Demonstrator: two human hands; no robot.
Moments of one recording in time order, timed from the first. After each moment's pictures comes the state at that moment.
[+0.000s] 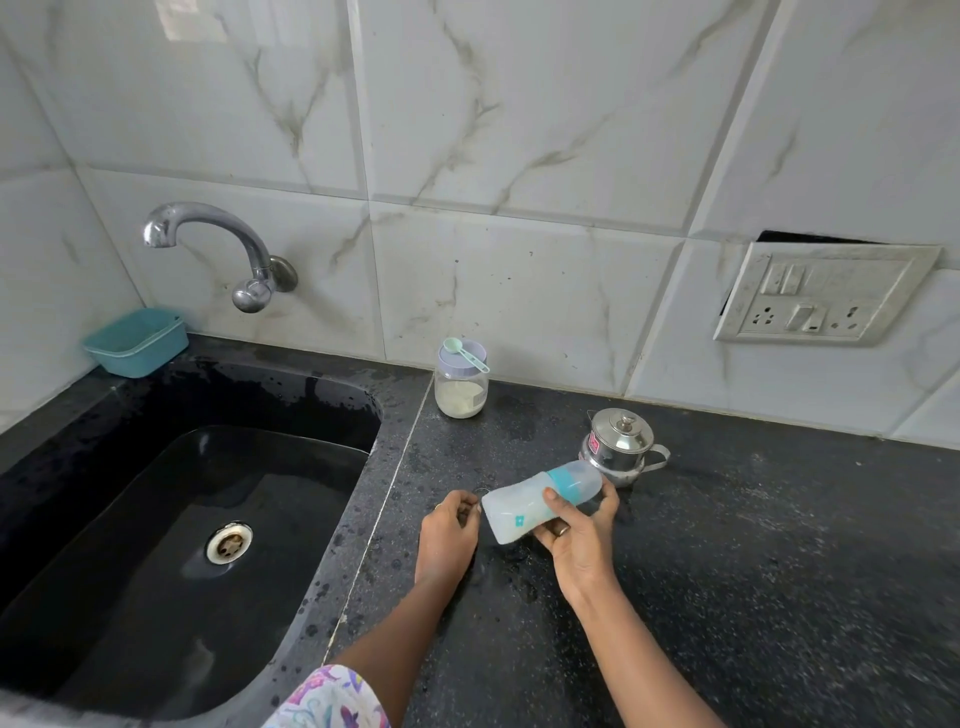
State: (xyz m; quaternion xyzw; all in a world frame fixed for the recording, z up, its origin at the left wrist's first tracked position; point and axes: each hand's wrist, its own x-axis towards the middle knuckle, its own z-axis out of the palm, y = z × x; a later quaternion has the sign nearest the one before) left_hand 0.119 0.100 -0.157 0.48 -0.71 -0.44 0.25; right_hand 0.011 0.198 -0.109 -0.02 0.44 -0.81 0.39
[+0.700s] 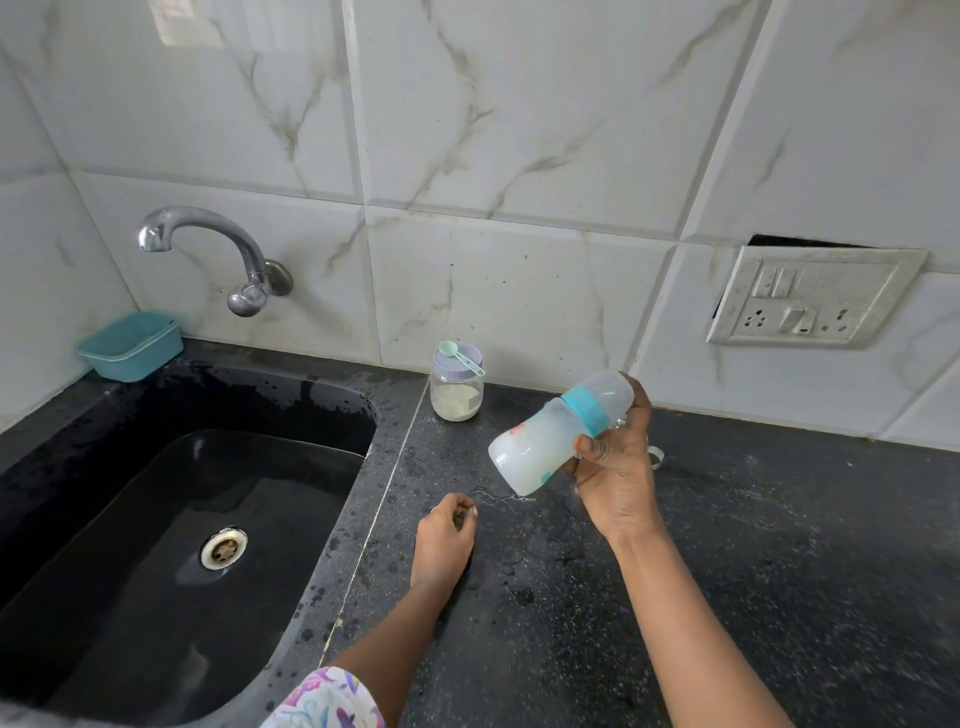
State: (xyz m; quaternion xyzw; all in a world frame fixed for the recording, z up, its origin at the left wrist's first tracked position) left_hand 0.120 0.101 -0.158 0.48 -0.71 -0.44 0.26; right_hand -0.014 0.197 -0.017 -0.30 0.29 -0.82 0.40
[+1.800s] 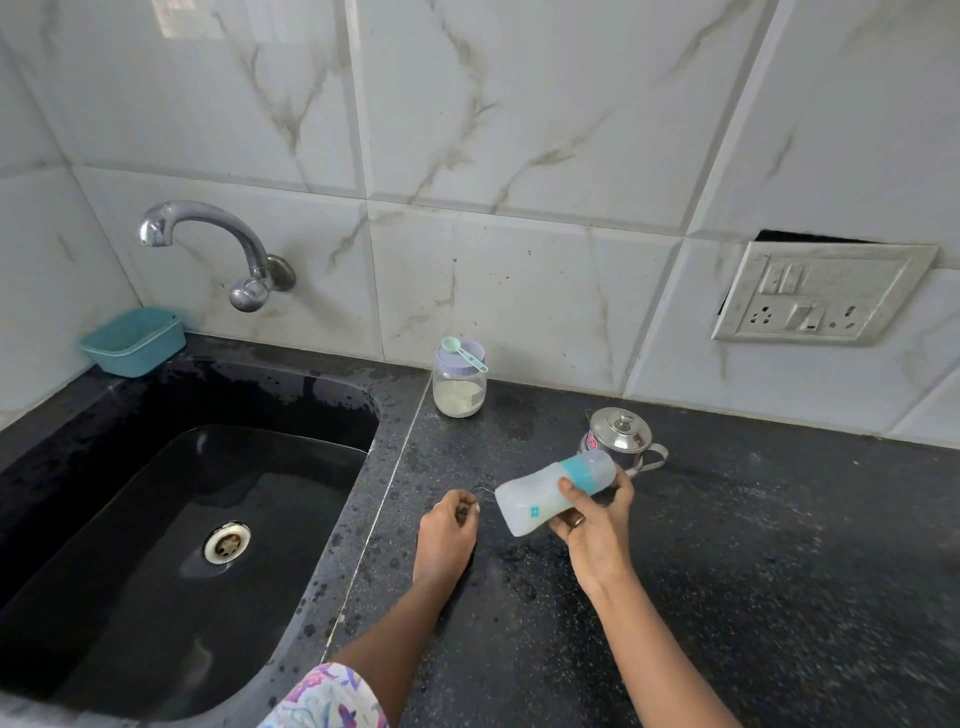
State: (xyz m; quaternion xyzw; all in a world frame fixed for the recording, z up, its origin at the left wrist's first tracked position) left_hand 0.119 0.100 -0.158 0.48 -0.72 -0.43 0.25; right_hand -0.003 0.203 -0.096 -0.02 0.44 -0.82 0.37
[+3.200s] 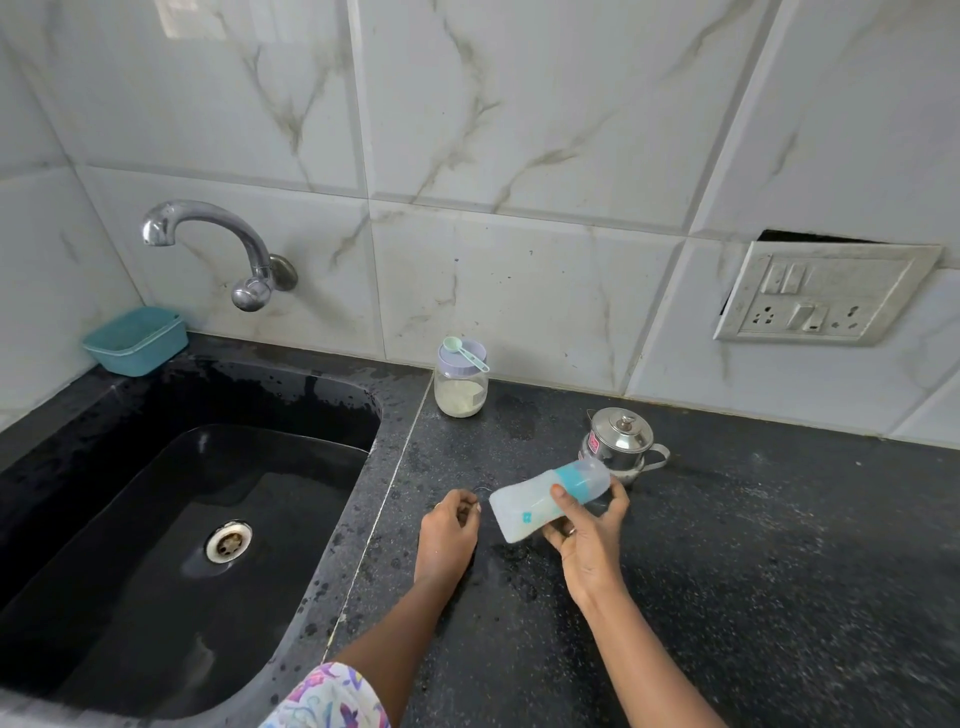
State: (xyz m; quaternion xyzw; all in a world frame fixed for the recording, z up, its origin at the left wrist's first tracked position) left_hand 0.119 0.100 -0.158 0.49 -0.72 -0.43 0.25; right_hand 0.007 0.203 -0.110 -0.02 0.47 -0.80 0.36
